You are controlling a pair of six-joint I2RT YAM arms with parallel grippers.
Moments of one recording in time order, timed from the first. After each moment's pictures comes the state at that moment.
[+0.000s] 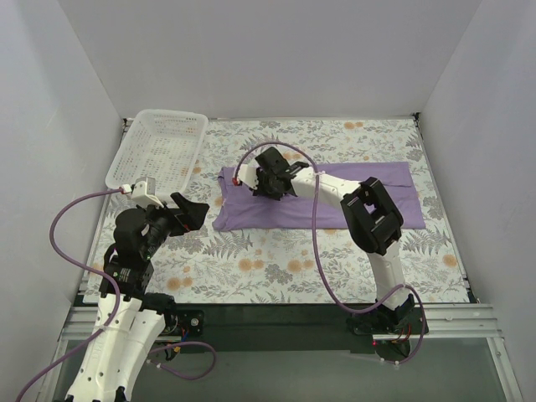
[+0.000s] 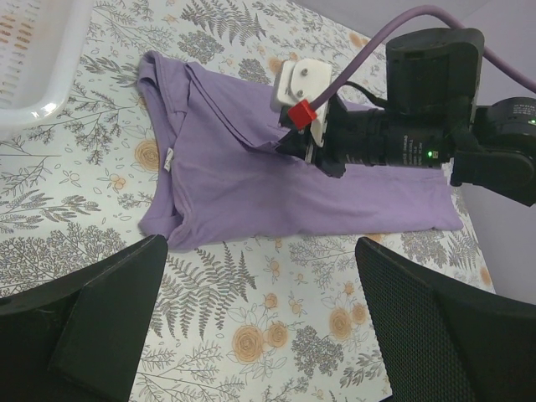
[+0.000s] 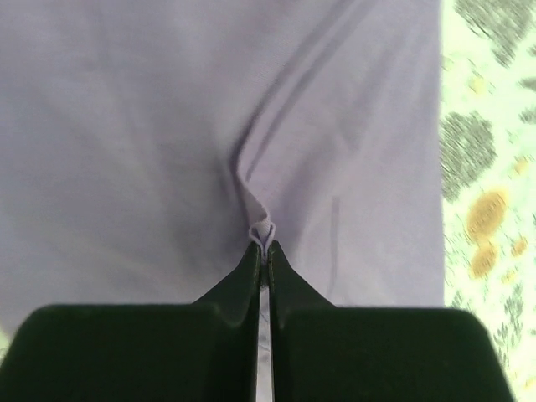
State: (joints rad) left arm -0.16 0.50 0.62 -0.36 0.20 -0.55; right arm 0.76 2.10 1.58 -0.42 -0.07 -0.72
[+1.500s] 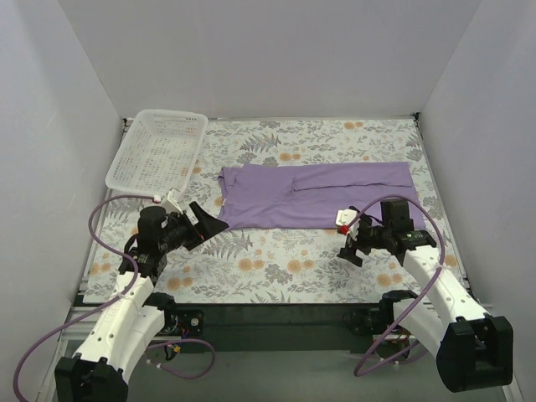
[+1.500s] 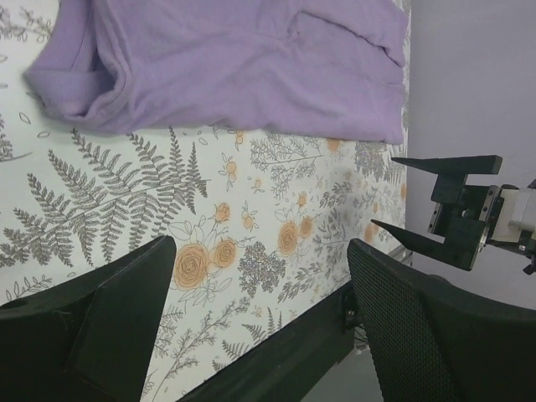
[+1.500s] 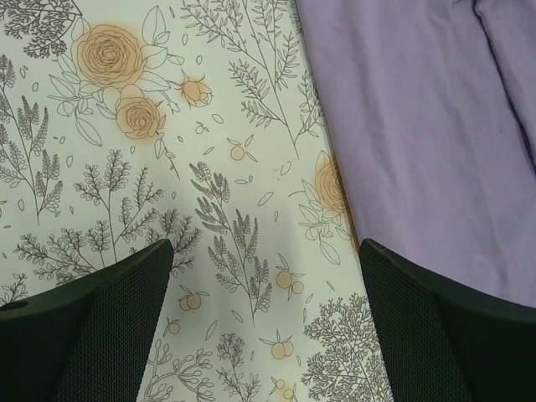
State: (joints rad) left arm -0.16 0.69 0.44 -0.25 0.50 -0.77; right arm 0.18 0.92 0.51 -0.53 -0.74 -1.00
